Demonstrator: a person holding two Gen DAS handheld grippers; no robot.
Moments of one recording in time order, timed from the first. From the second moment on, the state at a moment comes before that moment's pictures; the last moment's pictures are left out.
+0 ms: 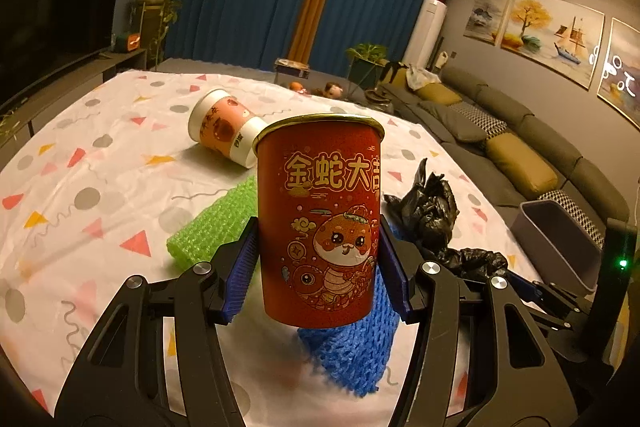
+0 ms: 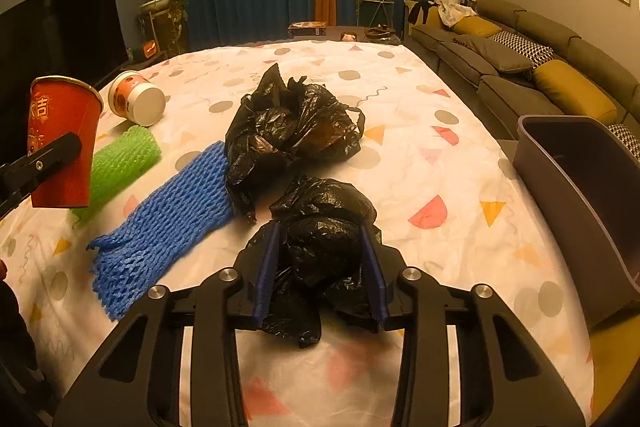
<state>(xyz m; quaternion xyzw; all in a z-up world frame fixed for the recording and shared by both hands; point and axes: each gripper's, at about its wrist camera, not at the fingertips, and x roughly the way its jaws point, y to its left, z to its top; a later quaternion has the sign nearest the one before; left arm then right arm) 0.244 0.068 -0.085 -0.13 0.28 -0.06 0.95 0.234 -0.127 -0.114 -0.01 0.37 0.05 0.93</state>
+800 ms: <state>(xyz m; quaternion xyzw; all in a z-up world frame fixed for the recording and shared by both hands) 0.173 0.015 -0.073 -0.09 0.27 -0.10 0.95 0.149 -0.160 -0.076 0.01 0.26 0.04 0.96</state>
